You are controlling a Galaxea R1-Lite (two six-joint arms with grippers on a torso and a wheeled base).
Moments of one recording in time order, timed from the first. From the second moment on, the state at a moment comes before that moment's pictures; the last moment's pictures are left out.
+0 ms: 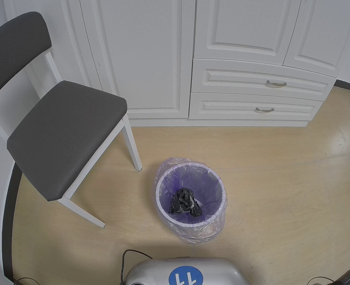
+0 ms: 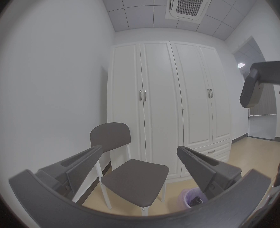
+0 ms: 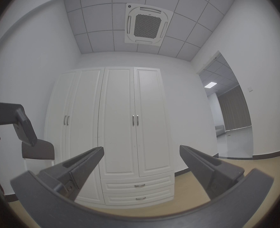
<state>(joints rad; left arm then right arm) 0.00 0.02 -0.70 0.18 0.05 0.05 0.00 0.01 -0.88 0.11 -0.17 0.00</state>
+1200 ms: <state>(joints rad) 0.00 0.01 -0.02 -0.05 0.00 0.06 0.00 0.01 -0.09 -0.36 -0.04 -0.04</state>
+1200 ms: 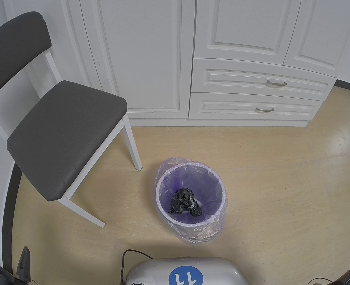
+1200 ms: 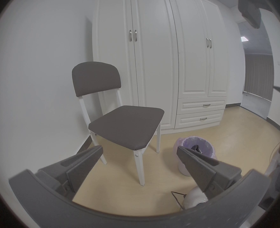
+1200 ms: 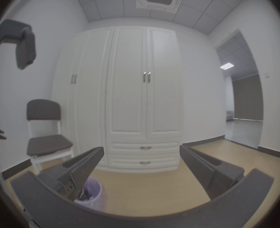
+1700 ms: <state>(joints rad) 0.00 0.01 -0.02 0.00 0.00 0.01 0.00 0.01 -0.02 -0.12 0.01 -0.03</state>
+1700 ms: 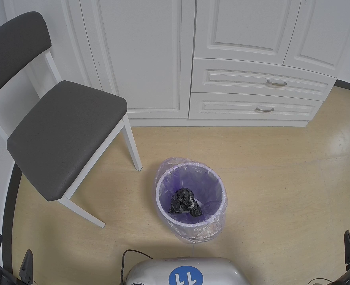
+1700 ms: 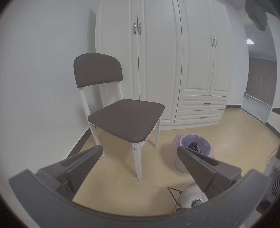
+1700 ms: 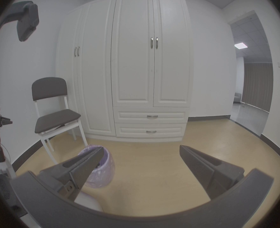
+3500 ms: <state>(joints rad) 0.00 0.02 -0.02 0.00 -0.01 0.03 0.00 0.02 -0.02 0.00 0.00 0.00</state>
